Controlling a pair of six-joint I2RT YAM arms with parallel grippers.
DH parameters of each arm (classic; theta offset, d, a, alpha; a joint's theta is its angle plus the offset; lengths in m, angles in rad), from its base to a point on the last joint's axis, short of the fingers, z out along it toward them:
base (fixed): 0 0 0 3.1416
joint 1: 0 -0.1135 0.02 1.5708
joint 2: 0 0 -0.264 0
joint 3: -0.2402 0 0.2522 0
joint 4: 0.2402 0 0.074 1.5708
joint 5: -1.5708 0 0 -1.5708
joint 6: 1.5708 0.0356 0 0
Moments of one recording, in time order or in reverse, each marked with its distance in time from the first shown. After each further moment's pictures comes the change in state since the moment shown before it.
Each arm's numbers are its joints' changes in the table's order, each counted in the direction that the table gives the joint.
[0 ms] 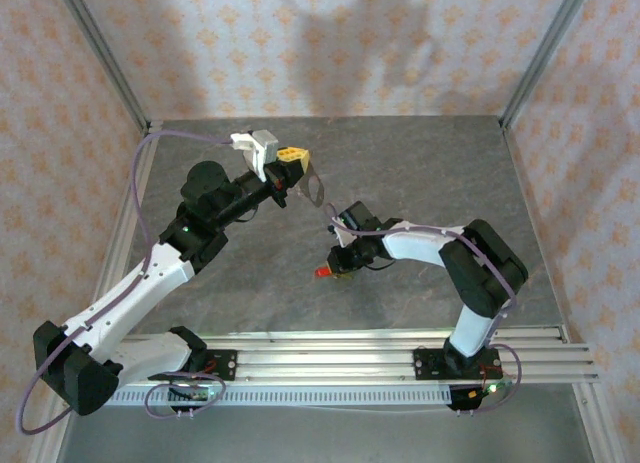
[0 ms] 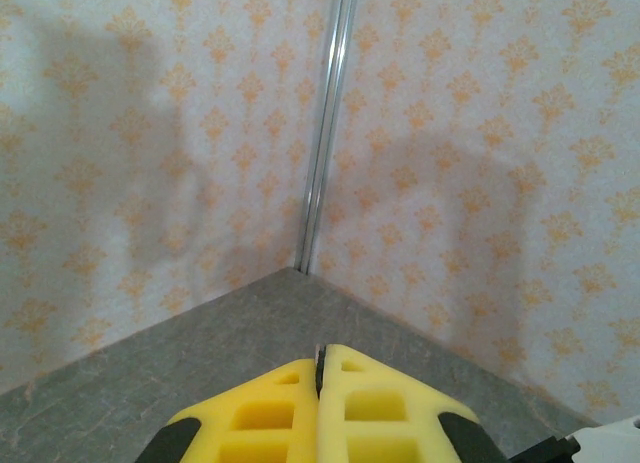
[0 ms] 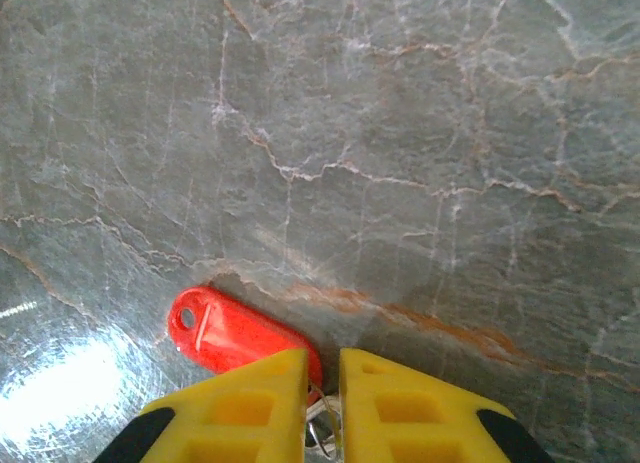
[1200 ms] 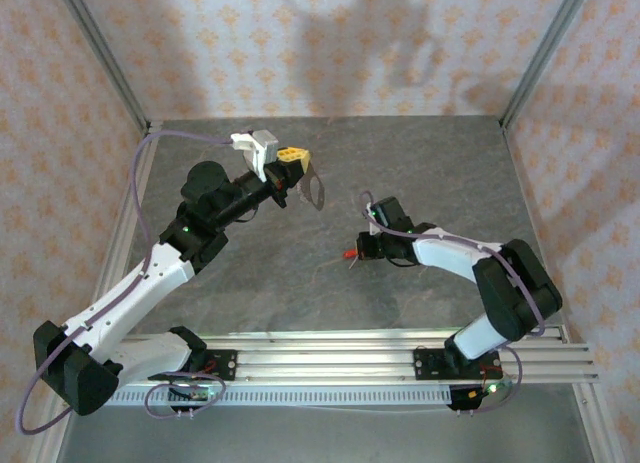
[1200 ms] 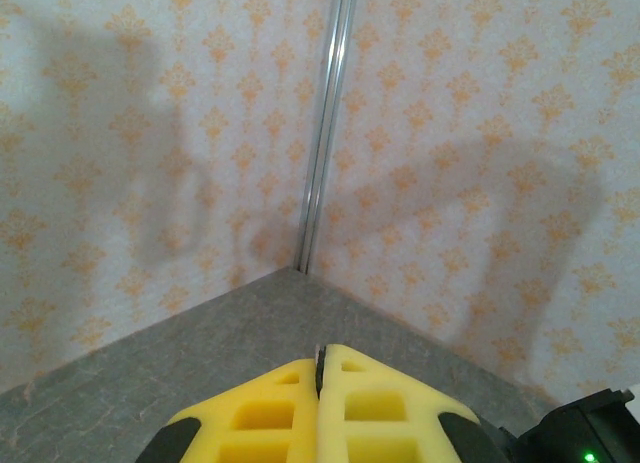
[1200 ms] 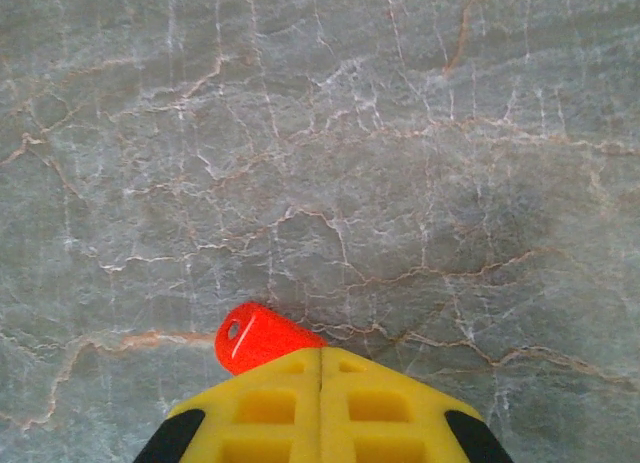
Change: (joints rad) left arm 0.000 0.000 0.000 0.000 0.000 -0.002; right arm 0.149 -0.195 0.159 -0.108 -0.176 0.095
